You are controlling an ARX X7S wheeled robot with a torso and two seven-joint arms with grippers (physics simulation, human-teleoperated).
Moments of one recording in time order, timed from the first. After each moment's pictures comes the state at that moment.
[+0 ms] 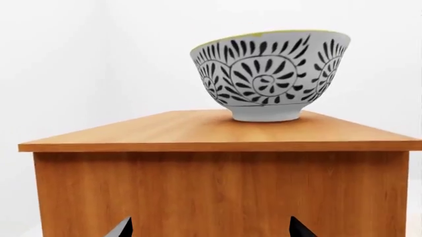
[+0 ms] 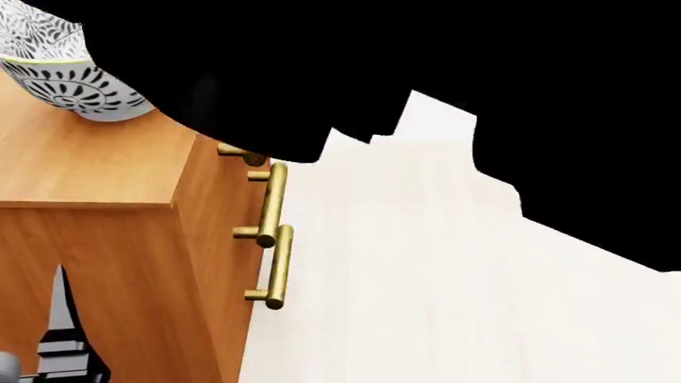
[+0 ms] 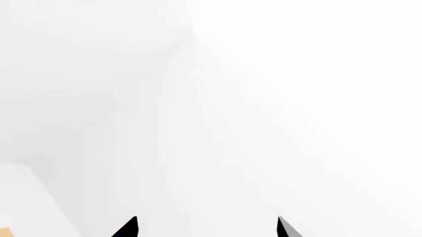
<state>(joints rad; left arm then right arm) -0.05 -0.45 0.25 0.64 -0.32 -0.33 -0.59 2.22 0.18 -1.43 0.16 1.12 0.60 0.56</state>
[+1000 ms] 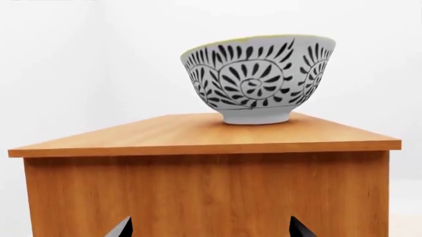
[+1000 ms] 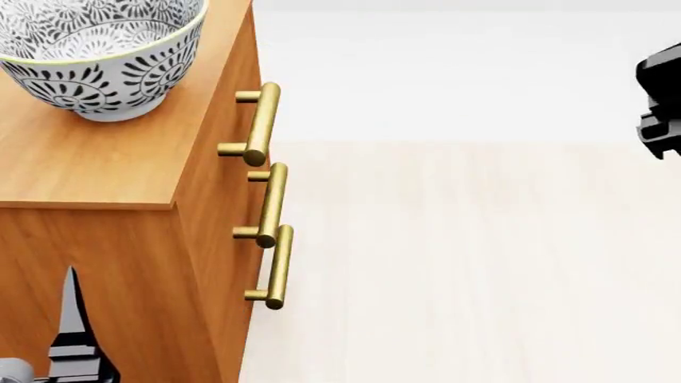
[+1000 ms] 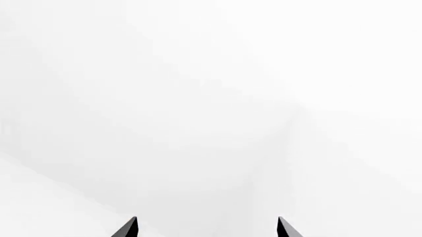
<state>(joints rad) -0.05 -0.45 0.29 0.64 -0.29 -0.32 -0.60 1.84 1.29 -1.21 -0.63 1.15 0.86 0.81</state>
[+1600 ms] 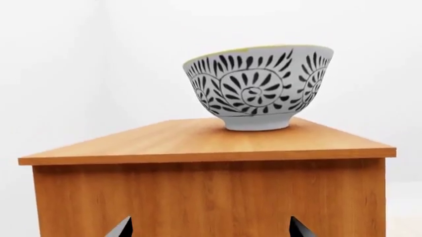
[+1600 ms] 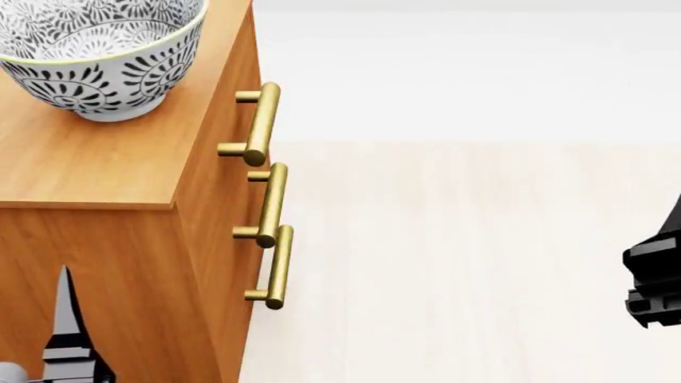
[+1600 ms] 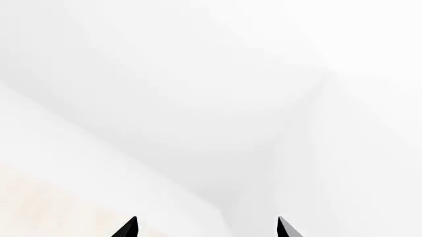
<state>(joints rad) -0.05 -0.46 0.29 0.68 -0.28 -0.34 -0.62 1.51 1.49 -1.39 -0.71 1.01 0.55 0.88</state>
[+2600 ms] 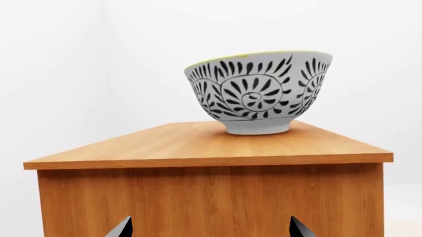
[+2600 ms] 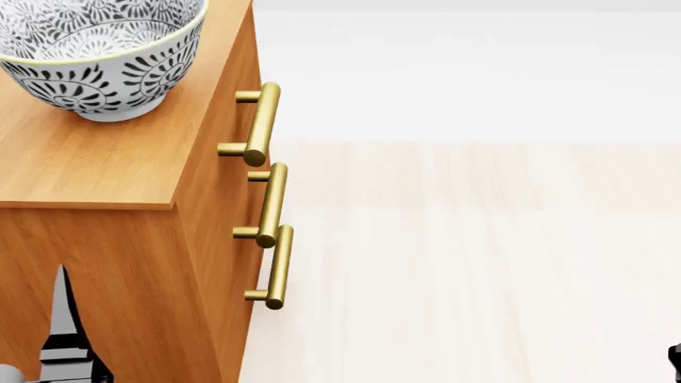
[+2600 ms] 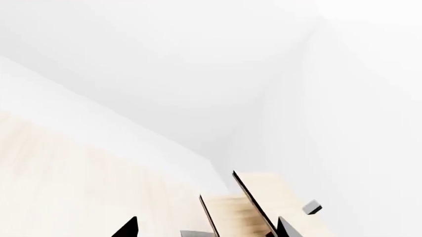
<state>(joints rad) -0.04 -0.47 0.30 0.70 -0.28 -0.35 -0.64 1.27 1.57 -1.59 -0.60 0.93 0.25 1.06</state>
